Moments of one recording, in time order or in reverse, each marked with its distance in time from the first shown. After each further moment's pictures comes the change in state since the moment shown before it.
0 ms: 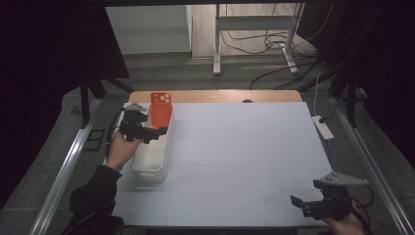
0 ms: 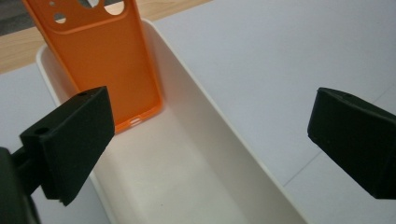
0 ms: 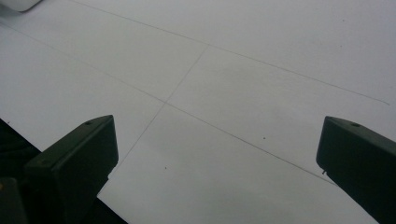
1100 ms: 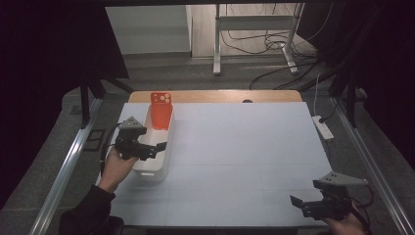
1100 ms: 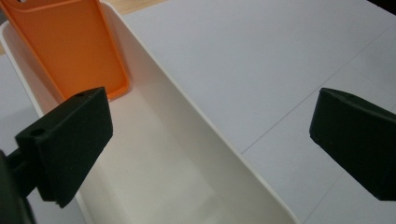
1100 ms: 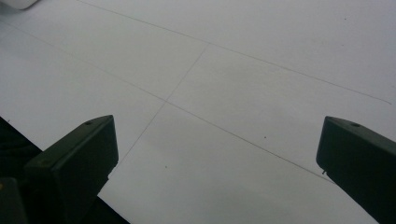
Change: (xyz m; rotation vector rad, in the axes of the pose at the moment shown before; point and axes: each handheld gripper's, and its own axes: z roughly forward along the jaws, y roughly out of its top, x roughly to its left) left arm -0.032 -0.034 -0.028 -0.042 -0.041 0.034; right arm 0.000 0.000 0.000 0.007 0.001 -0.002
